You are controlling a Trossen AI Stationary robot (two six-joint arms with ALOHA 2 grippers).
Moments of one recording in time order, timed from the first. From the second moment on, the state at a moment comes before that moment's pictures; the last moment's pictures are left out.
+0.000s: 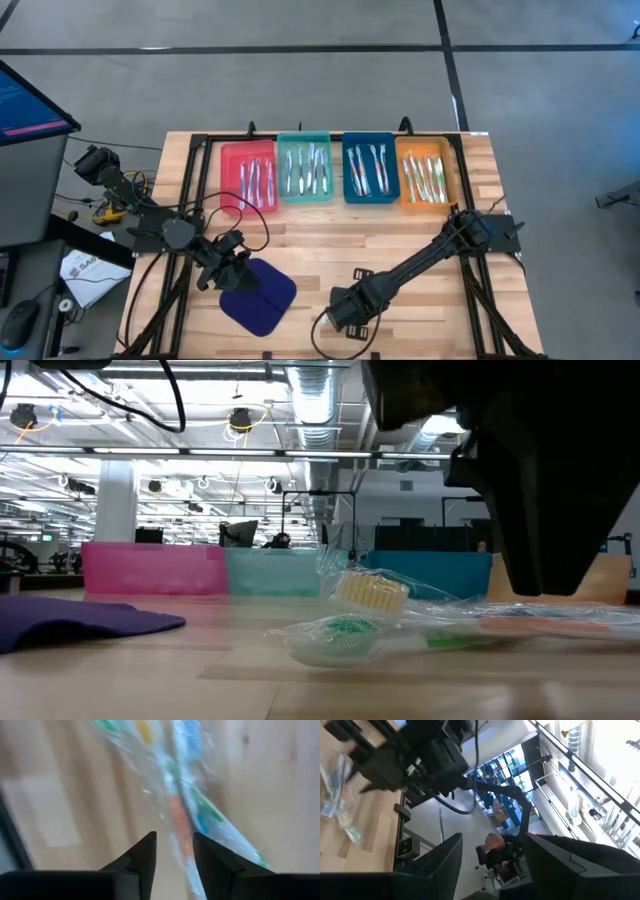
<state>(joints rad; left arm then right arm) -0.63 0.92 0.45 0.49 -0.09 -1.06 0.55 2.15 1.66 -0.96 0.00 0.70</state>
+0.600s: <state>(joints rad) -0.65 0.92 0.45 0.49 -0.09 -1.06 0.56 2.15 1.66 -0.97 0.01 0.68</state>
